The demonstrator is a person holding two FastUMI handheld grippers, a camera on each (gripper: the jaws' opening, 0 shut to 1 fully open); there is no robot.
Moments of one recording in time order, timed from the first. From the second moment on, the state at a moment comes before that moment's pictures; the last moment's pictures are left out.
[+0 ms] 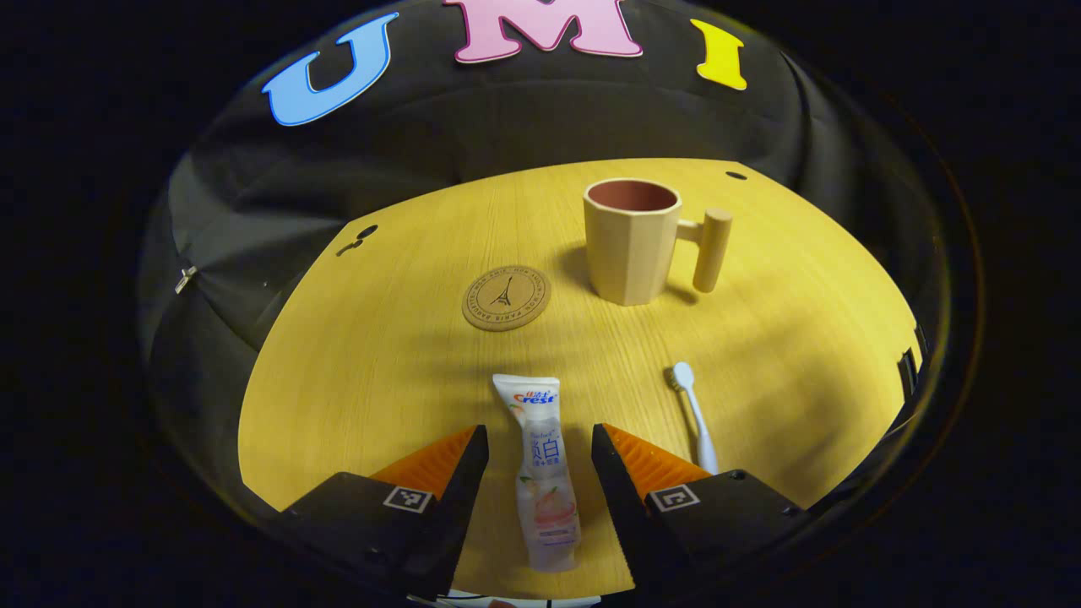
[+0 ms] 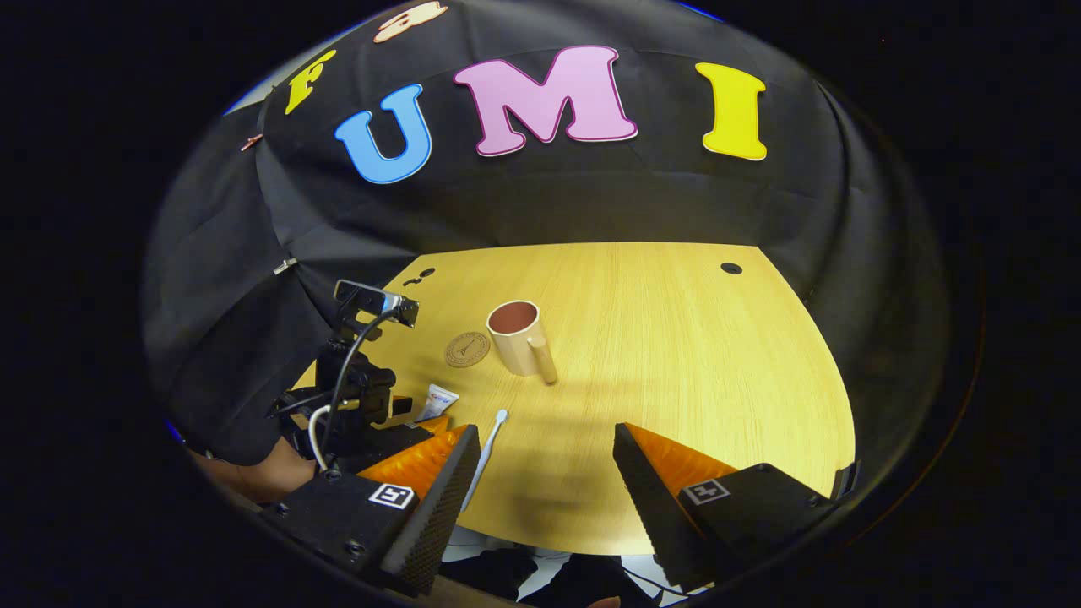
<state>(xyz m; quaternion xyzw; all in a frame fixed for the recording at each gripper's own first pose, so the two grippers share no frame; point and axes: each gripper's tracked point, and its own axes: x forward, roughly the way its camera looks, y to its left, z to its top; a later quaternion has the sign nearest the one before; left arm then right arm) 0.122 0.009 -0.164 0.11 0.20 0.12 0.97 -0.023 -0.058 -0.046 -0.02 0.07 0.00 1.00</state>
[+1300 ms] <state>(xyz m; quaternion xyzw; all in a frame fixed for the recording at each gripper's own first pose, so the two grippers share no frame) 0.082 0.015 -0.135 0.03 0.16 0.00 0.99 0.003 -0.007 -0.082 0.00 0.11 -0.01 0.99</state>
